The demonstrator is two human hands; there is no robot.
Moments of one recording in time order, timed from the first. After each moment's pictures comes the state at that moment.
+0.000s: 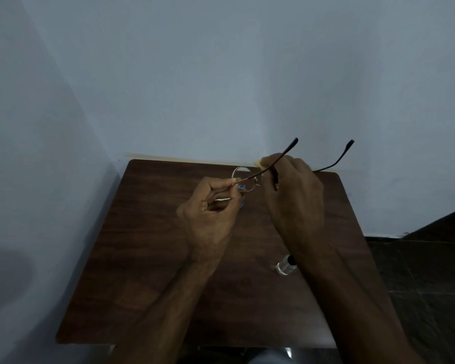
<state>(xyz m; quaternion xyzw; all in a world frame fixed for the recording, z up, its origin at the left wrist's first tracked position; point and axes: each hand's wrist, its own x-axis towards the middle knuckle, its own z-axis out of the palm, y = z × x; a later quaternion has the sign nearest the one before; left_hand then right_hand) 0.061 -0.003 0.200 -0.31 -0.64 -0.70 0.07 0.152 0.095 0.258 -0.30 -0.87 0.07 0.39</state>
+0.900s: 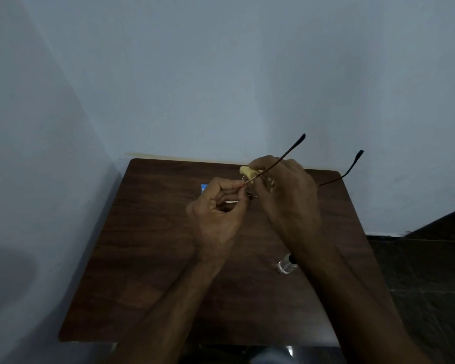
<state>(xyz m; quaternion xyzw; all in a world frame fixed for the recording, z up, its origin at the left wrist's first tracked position) 0.065 0.003 0.192 -0.32 -0.63 -0.71 0.02 0.153 0.092 0.254 -0.26 -0.88 0.15 0.37</state>
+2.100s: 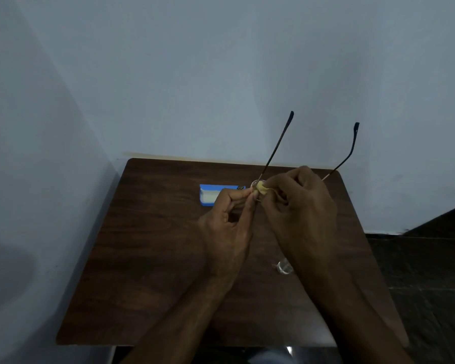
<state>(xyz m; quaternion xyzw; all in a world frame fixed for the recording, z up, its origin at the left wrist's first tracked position) 0.088 0.002 0.185 -0.34 -0.64 -0.68 0.06 0.177 0.078 0.253 -0.34 -0.86 0.11 0.36</state>
